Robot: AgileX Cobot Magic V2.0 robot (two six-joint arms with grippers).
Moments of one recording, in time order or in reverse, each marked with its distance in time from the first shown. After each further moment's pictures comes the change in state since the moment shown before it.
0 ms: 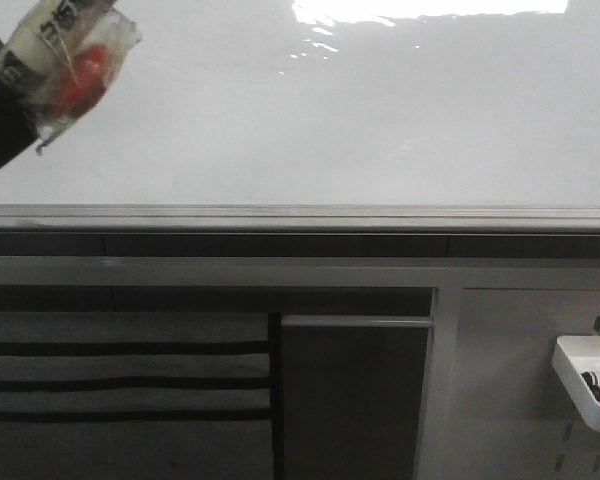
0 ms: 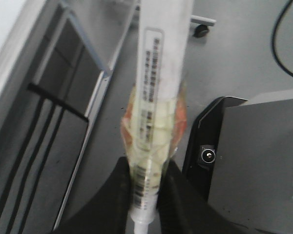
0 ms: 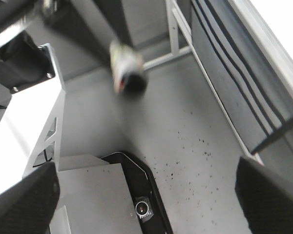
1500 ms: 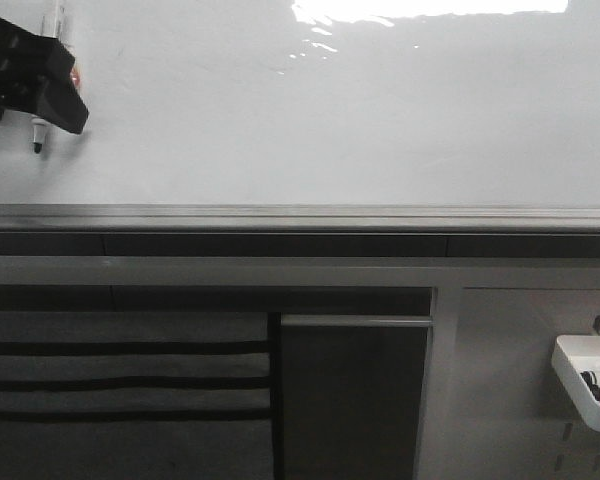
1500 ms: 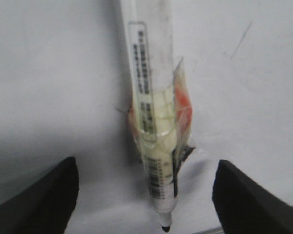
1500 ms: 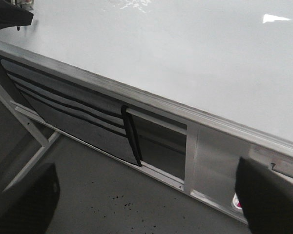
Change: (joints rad) left arm 0.371 0.373 0.004 0.310 -0.791 -0.771; right arm -0.262 -0.575 0.468 -0.412 -0.333 0.602
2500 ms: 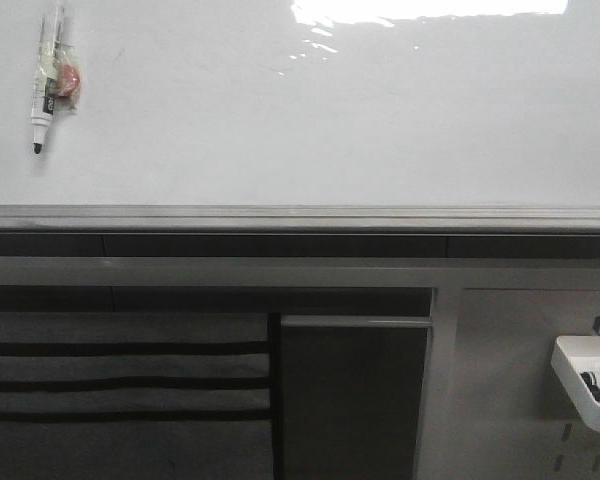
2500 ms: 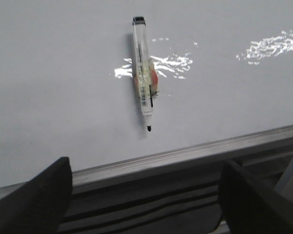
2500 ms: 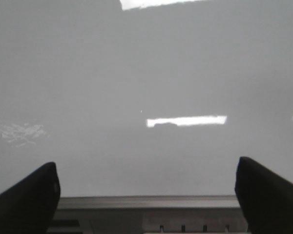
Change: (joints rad) left arm 0.004 -0.829 0.403 -0.002 0.109 -0.004; right arm -0.329 -0.334 0.166 -0.284 -0.206 0.268
